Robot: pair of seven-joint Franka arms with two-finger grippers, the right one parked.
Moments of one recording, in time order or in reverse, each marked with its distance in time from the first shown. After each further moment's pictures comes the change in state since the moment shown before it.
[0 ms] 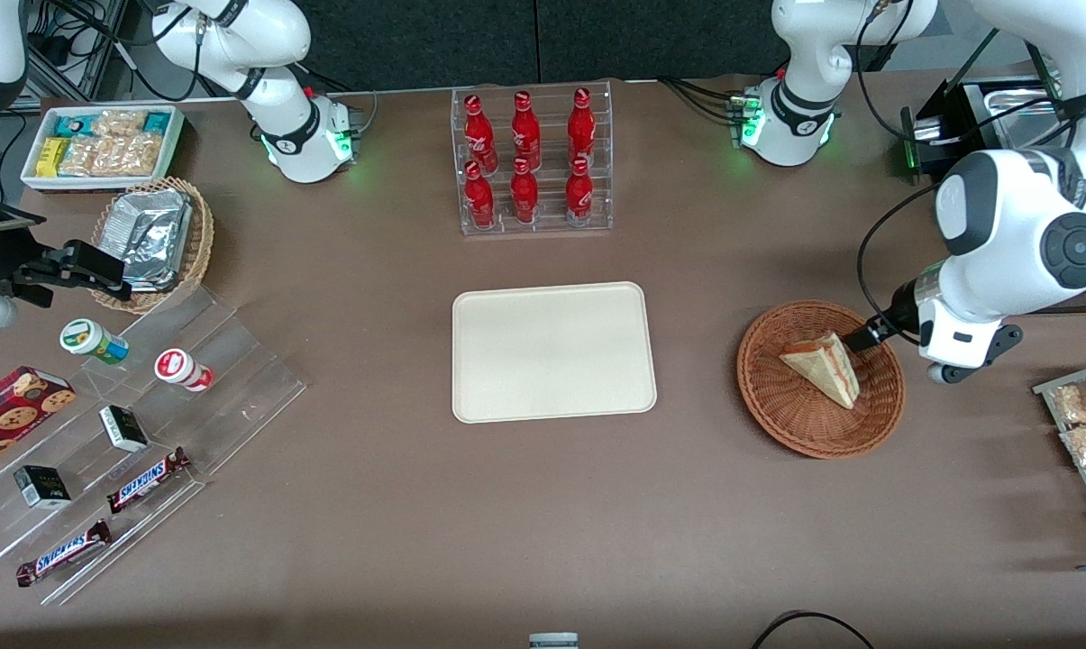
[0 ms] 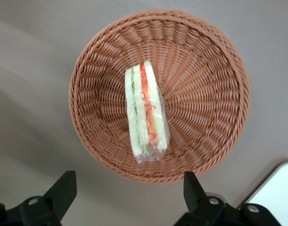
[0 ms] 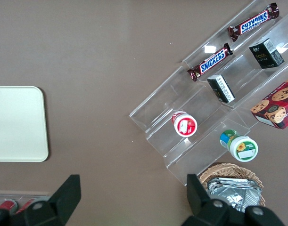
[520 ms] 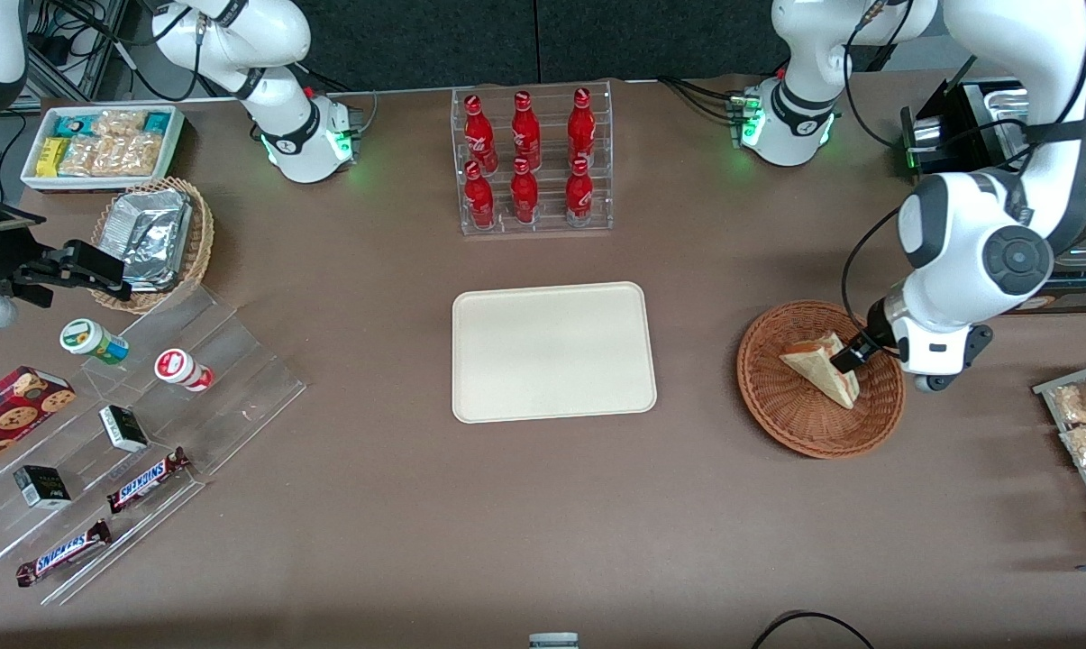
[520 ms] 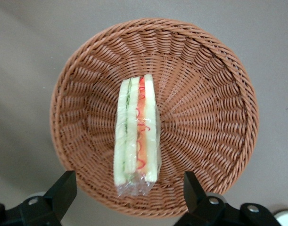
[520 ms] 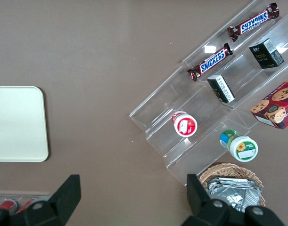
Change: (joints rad) arm -0.012 0.035 -0.017 -0.110 0.034 0.224 -0.184
